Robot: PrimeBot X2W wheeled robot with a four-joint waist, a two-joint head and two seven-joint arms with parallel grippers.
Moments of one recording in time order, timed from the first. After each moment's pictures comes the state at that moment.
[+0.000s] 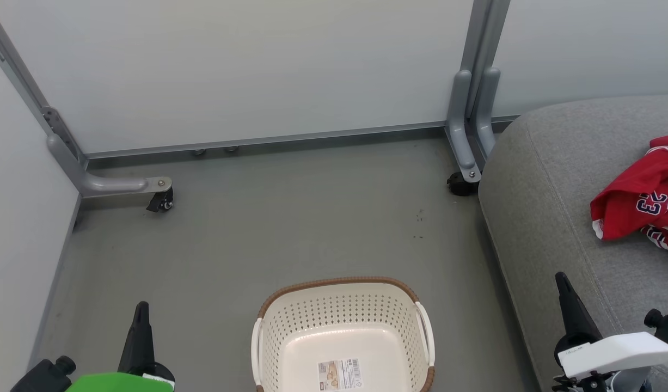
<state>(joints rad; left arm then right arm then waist) 0.09 0.07 0.02 0.15 -0.94 -0.11 -0.09 0.05 -0.11 -0.01 0.12 0.98 0.13 -0.09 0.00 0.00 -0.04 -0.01</state>
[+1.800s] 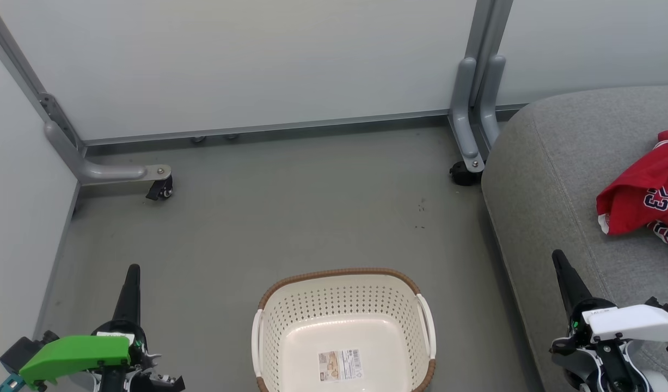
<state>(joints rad) -0.05 0.07 0.06 0.22 -1.47 -0.12 0.05 -0.07 -0.08 -0.06 0.21 1.48 0.13 0.04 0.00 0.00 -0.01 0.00</state>
